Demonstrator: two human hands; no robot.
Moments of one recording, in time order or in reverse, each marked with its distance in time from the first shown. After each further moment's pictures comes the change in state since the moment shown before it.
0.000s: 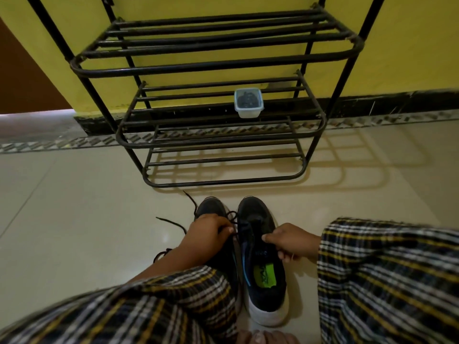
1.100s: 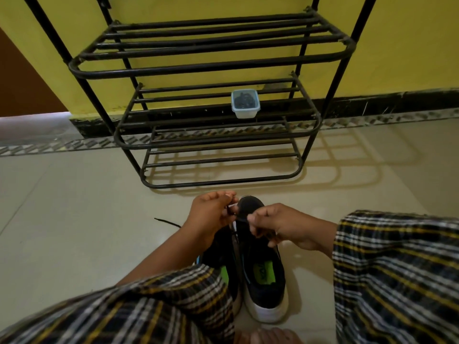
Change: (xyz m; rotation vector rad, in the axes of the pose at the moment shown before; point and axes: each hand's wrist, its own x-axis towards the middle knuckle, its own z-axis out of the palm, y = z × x) left_hand 0.000 0.058 -0.042 -1.268 0.131 -0.452; right_hand -0.046 -0.034 -0.006 0.419 -0.012 -0.281
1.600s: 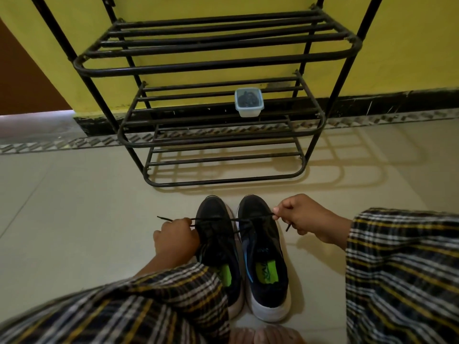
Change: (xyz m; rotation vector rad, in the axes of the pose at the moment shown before) left_hand 0.017 -0.048 -0.072 1.465 0.306 0.007; right_hand -0.001 0.010 -0.025 -0.188 0.313 0.023
